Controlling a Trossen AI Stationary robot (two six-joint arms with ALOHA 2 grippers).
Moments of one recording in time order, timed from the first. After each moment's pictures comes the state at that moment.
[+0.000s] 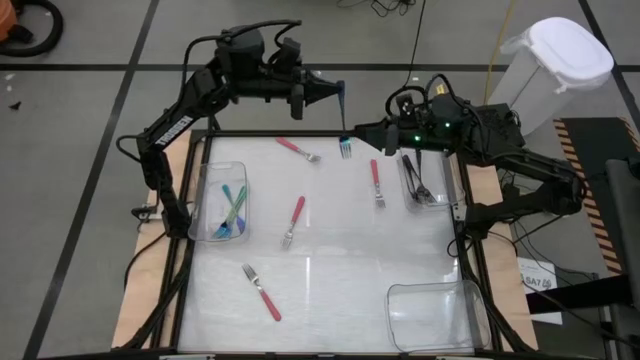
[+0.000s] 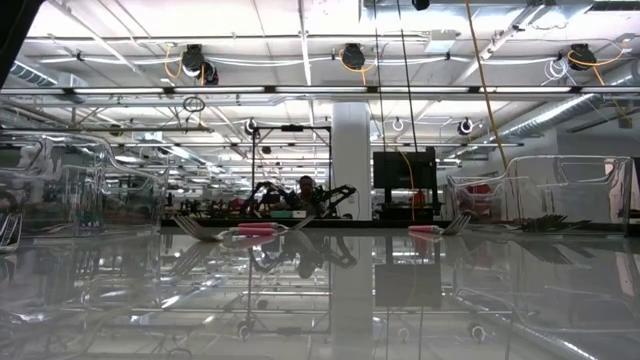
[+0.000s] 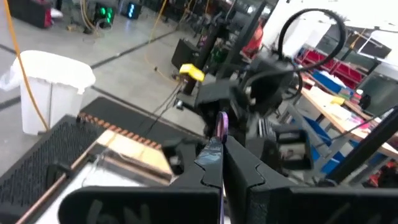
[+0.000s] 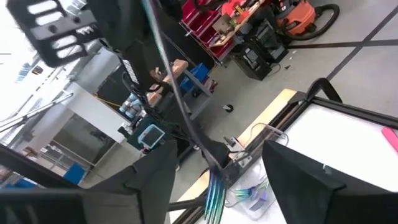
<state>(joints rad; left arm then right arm) 0.44 1.79 2.34 -0.64 0.42 -0.37 -0.31 1.19 1.34 -0.23 -0.13 0.79</state>
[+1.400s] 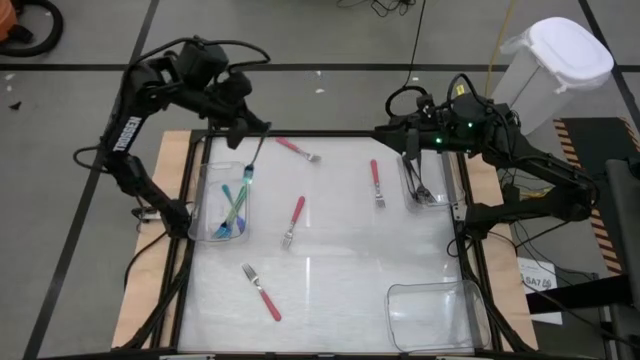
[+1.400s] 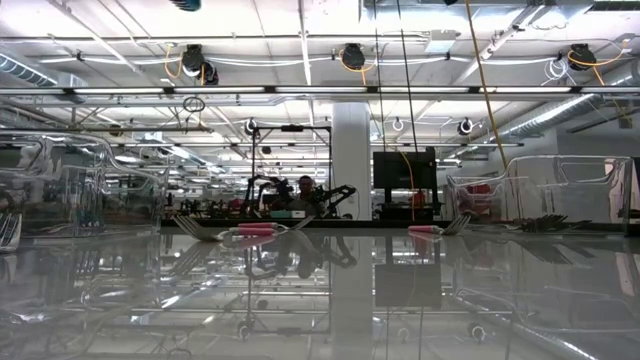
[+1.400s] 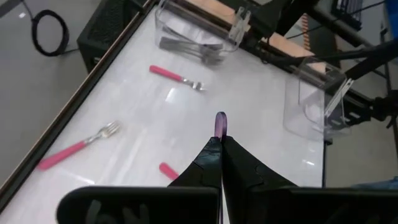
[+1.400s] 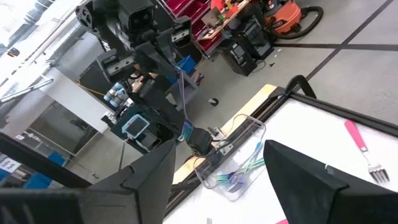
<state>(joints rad) 0.54 1.58 2.33 -1.52 0.39 -0.06 -0.33 1.08 1.34 -0.41 -0.13 0.71</state>
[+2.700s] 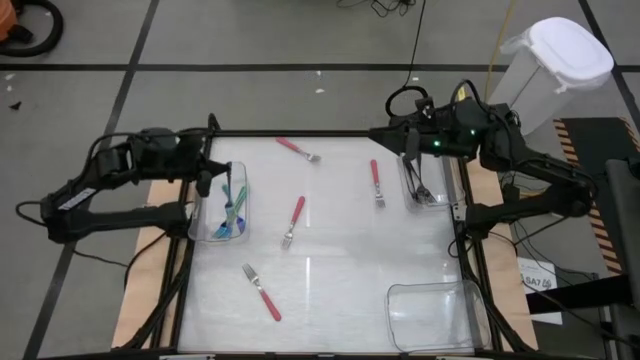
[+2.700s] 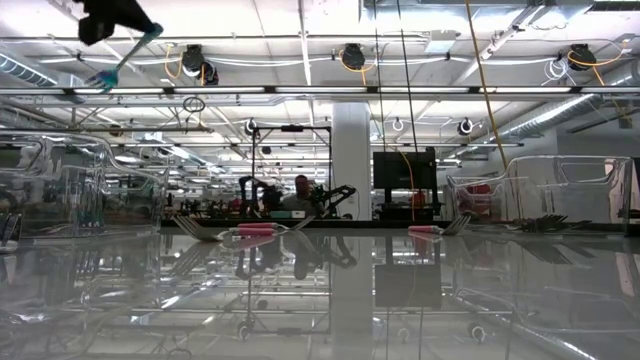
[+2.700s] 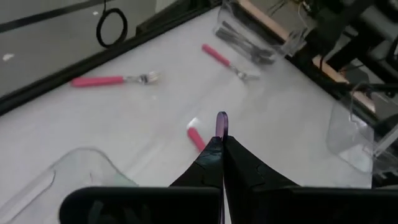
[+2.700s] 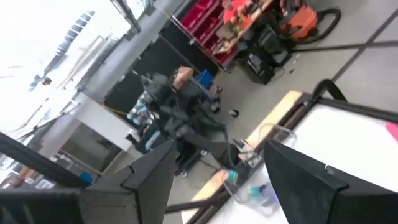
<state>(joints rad) 0.41 0.68 1.07 -0.97 0.06 -0.43 -0.24 1.09 1.34 -0.30 -0.04 0.83</state>
